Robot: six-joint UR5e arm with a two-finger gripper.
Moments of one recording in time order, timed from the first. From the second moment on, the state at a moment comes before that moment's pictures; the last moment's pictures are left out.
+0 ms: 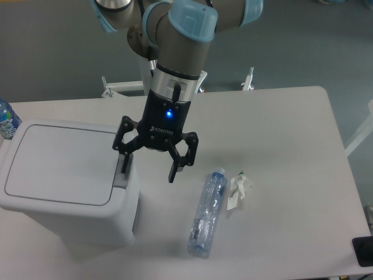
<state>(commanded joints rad) 2.41 -1.74 -1.64 -0.81 1.04 0.26</state>
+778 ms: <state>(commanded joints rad) 2.40 -1.74 -1.64 -0.81 1.09 0.26</state>
